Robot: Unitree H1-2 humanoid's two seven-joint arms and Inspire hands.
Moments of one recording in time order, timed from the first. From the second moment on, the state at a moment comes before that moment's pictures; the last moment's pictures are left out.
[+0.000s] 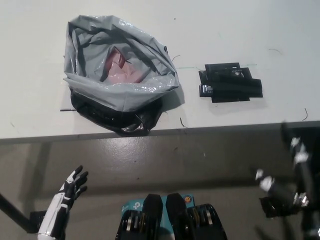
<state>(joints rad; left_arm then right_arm) 0.11 0.19 0.01 -0.07 -0.05 -0.09 -0.11 -0.03 -0.13 -0.01 -0.14 -0.18 -0.22 -0.03</state>
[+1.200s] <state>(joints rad) 0.11 0.21 -0.01 0.01 -0.07 -0.10 -0.18 -1.27 -0.33 0.54 1.06 -0.31 0.22 0.51</state>
